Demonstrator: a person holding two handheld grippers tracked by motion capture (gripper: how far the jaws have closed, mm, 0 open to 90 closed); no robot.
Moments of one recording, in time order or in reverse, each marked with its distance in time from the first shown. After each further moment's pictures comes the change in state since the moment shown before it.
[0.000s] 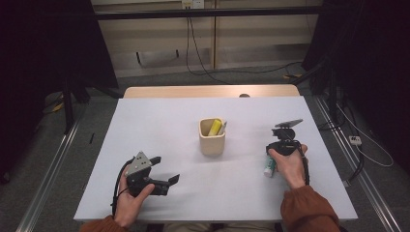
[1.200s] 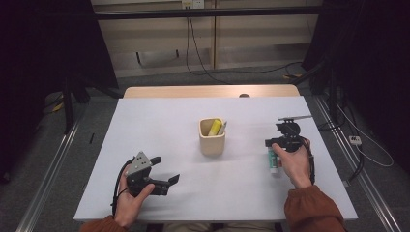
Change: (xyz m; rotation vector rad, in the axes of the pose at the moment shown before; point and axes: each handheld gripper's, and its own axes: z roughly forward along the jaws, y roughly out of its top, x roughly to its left) left arm 0.000 0.000 0.000 0.002 0.002 0.001; right arm -0.002 0.004 -0.033 -0.158 0.174 -0.067
